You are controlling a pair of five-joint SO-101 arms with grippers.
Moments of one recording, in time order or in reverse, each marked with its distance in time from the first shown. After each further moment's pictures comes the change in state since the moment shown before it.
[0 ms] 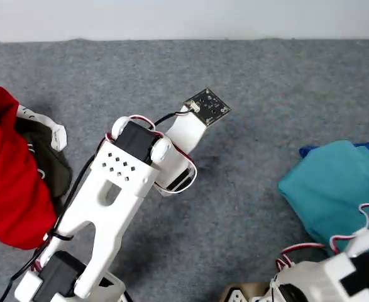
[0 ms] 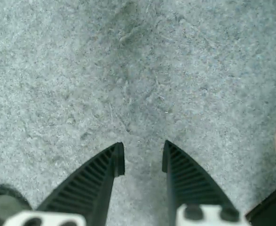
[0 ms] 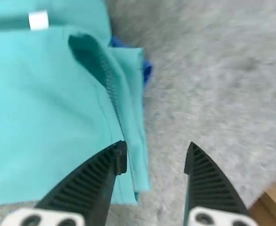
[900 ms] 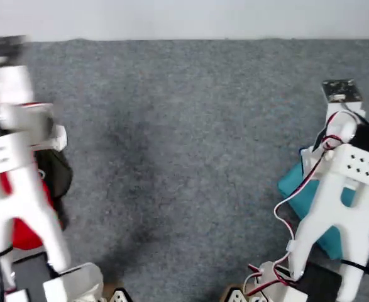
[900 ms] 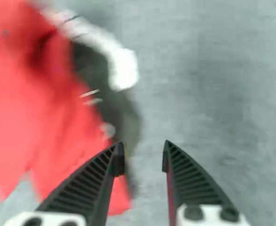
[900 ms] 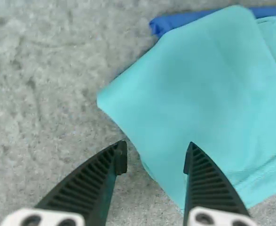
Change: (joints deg) left arm -56.6 -0.2 -13.0 0.1 4.8; right arm -38.9 -16.5 14.9 2.0 18.6
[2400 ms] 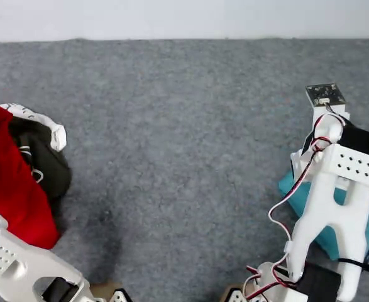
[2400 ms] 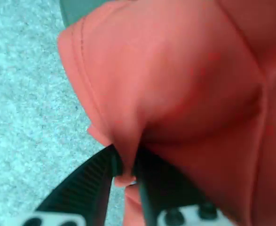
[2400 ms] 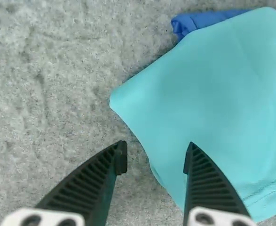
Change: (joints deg) left arm -29.9 37.0 -4.6 -10.7 -3.2; right arm -2.9 0.0 4.1 -2.8 0.1
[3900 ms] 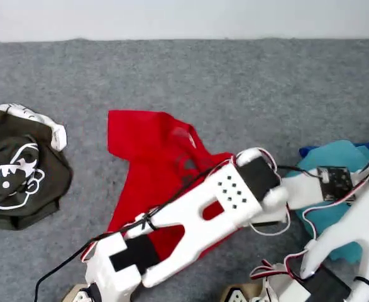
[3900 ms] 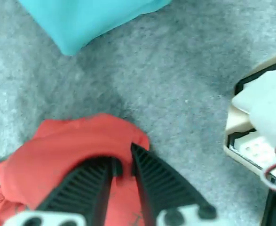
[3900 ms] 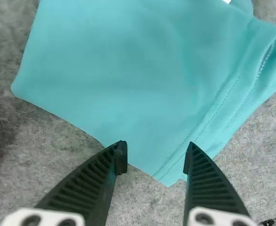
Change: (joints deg) left arm 114.3 -5.3 -13.8 10.7 -12.0; right arm 23.5 -0.2 0.0 0.0 0.0
